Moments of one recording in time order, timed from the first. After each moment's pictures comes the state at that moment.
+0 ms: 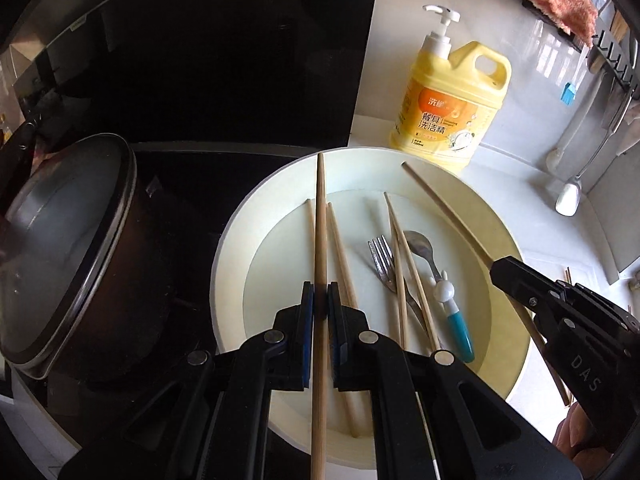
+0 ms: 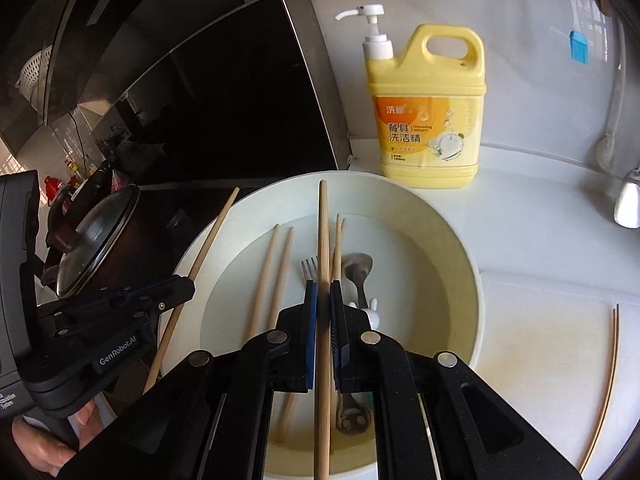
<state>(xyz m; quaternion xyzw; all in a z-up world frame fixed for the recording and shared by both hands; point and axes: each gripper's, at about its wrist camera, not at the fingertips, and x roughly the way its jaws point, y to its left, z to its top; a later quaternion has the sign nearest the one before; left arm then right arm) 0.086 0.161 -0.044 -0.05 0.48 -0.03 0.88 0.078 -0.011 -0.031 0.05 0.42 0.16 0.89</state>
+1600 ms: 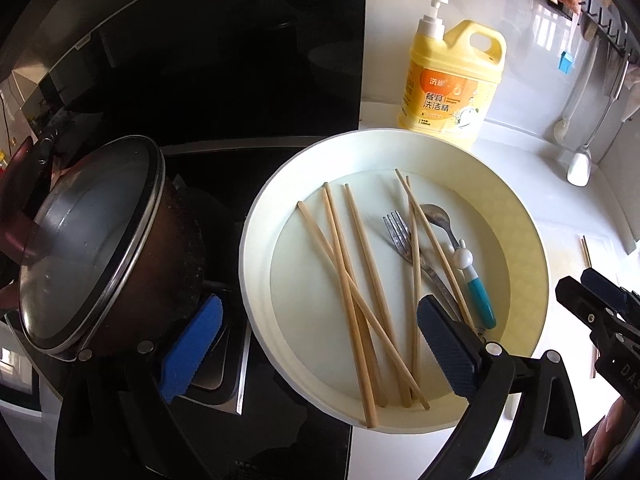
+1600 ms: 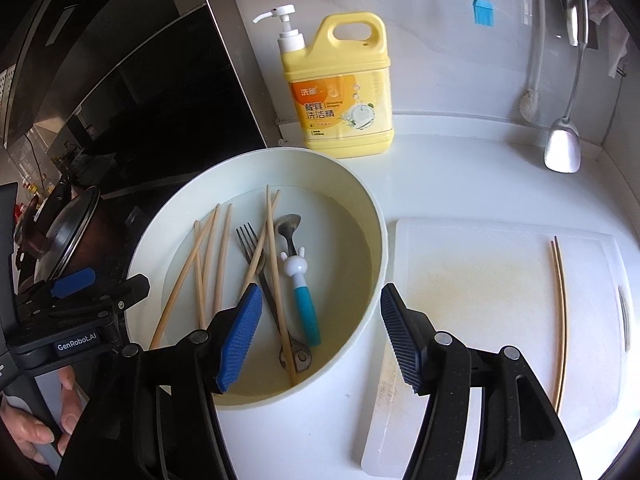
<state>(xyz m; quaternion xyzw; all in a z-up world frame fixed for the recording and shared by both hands) 0.058 0.157 -0.040 0.01 0.48 -0.02 0.88 0.025 -0.057 -0.025 0.07 0.44 0.05 0.89</state>
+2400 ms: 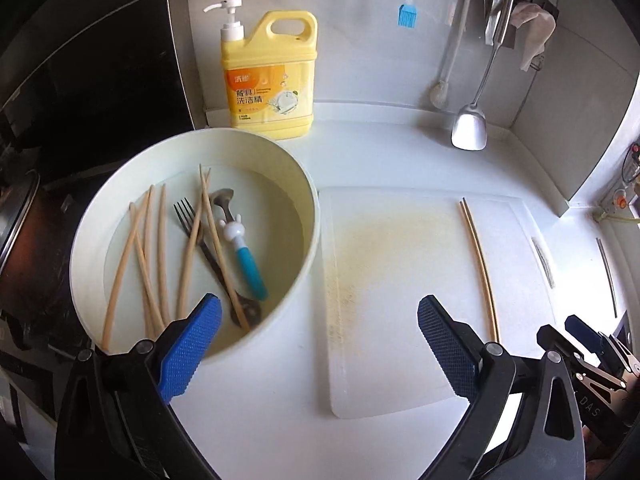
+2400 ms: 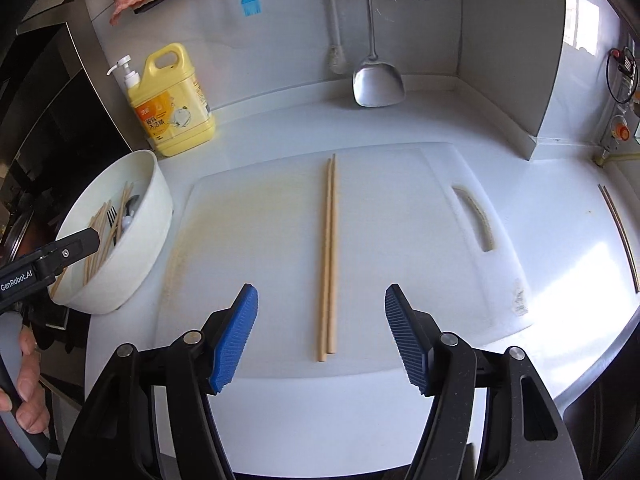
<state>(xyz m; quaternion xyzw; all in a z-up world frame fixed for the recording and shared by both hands) -0.010 -0.036 -0.019 0.00 0.46 -0.10 0.88 -0.103 -0.264 -0.044 0.11 0.44 -0.08 0.89</state>
